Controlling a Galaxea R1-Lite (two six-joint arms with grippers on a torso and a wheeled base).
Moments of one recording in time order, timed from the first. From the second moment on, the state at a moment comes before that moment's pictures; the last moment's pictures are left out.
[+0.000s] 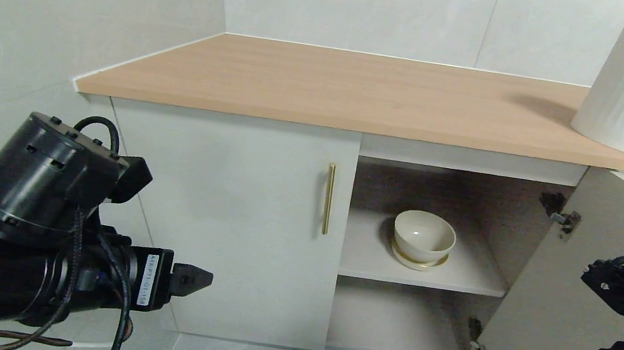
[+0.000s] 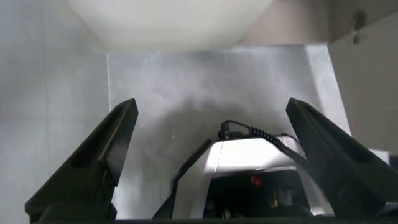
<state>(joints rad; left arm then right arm) -0.58 1.42 -0.85 0.23 0.26 -0.50 0.63 1.30 -0.83 0.36 -0.11 0.46</state>
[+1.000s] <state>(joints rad) -0.59 1.43 -0.84 0.23 0.26 -0.50 0.63 1.30 -0.83 0.37 -0.11 0.46</state>
